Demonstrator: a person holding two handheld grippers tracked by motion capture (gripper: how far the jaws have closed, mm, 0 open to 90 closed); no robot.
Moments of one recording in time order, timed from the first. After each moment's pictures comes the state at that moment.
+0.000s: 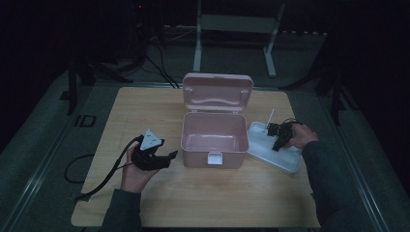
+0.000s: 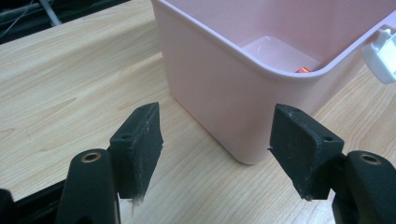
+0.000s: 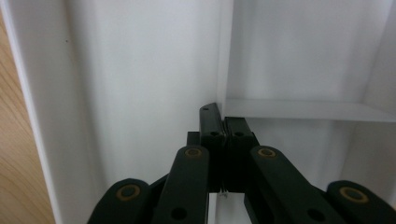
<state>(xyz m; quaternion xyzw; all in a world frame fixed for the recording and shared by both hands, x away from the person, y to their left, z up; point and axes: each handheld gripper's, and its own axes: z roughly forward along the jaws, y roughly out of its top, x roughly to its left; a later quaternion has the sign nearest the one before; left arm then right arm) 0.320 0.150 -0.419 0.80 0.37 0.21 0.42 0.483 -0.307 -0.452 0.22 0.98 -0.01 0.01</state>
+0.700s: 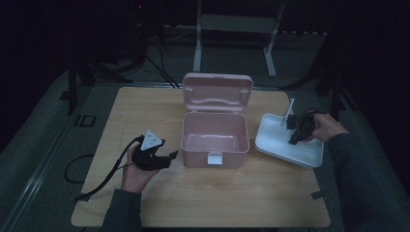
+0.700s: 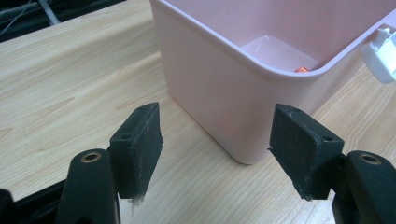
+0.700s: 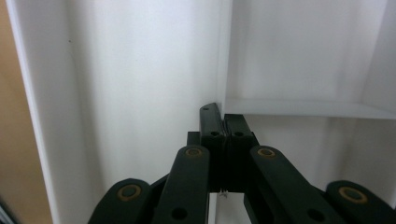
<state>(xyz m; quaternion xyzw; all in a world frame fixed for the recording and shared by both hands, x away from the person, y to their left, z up) 0.320 0.148 -0.420 0.80 0.37 0.20 0.43 0.453 -0.338 -0.362 0.17 0.98 0.00 0.03</state>
